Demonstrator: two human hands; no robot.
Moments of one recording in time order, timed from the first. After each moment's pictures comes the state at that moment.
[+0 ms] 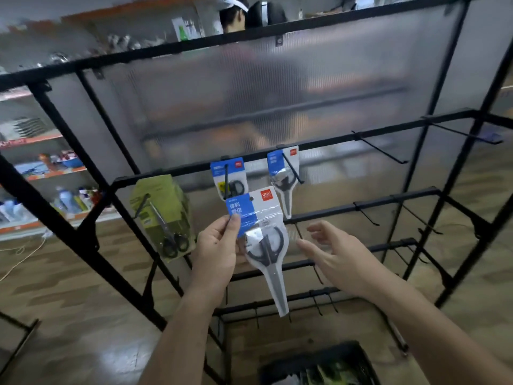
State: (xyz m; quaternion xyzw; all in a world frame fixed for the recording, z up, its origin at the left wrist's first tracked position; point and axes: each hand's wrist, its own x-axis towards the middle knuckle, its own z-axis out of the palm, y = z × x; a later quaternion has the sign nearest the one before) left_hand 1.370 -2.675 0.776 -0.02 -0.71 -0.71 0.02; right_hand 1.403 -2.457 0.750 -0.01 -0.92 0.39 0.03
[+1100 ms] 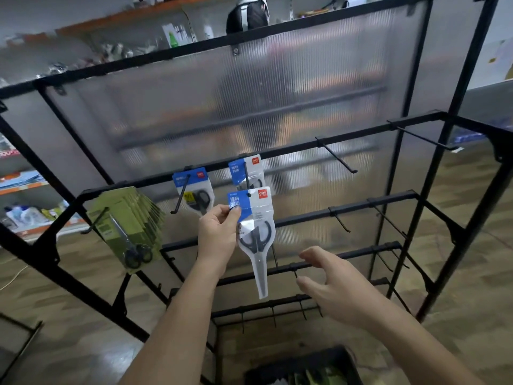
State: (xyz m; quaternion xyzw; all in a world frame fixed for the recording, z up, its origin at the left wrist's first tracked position) left_hand 1.315 -2.567 0.759 0.00 -0.75 -0.65 0.09; right_hand 1.430 -2.360 0.730 0.03 -0.92 0.39 -0.01
